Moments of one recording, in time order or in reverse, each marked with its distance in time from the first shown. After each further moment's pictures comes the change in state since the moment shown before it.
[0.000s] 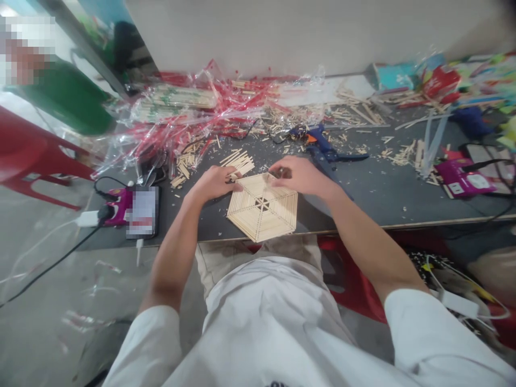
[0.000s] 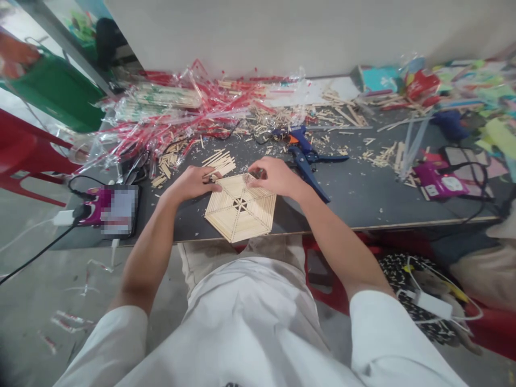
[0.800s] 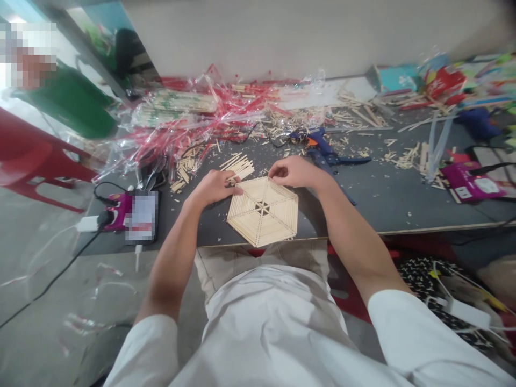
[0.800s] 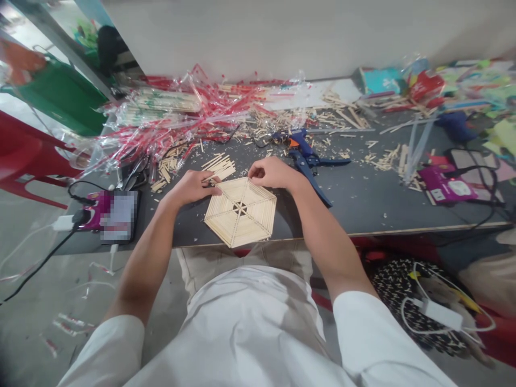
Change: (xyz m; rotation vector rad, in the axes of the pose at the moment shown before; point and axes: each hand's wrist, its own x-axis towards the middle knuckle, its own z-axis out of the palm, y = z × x) left_hand 0.003 -0.009 0.006 -0.055 0.017 -0.034; right_hand 0.031 0.014 -0.005 0.084 -0.135 -0.051
